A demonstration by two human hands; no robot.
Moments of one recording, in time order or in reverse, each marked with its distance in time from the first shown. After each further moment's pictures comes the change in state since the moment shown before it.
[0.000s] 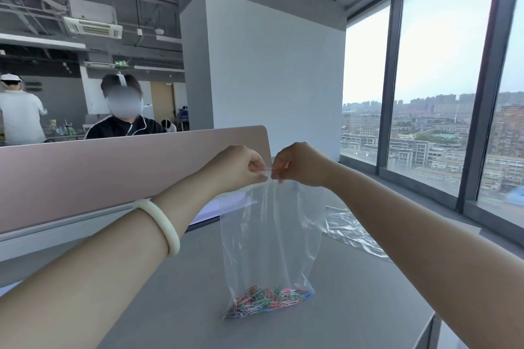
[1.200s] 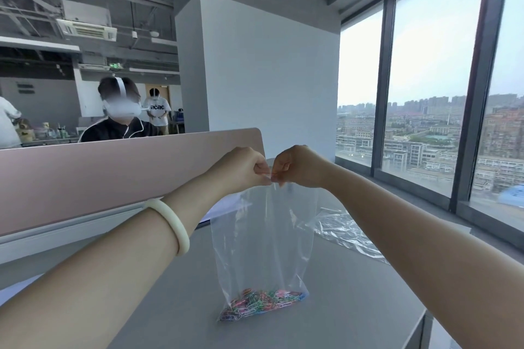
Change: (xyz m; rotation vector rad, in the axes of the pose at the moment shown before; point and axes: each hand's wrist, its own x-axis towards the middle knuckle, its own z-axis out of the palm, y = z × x) left_hand 0.008 0.018 0.008 -0.016 -0.005 0.044; right_hand -0.005 0.009 -0.006 0.076 -0.001 0.051
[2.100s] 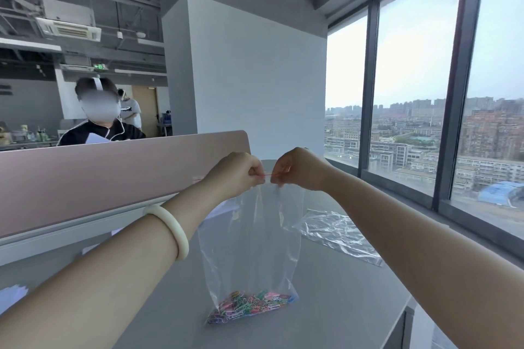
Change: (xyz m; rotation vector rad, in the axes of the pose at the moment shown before) left_hand 0.011 0.012 0.017 -0.020 0.012 0.016; right_hand -0.015 0.019 -0.016 -0.034 0.018 0.045
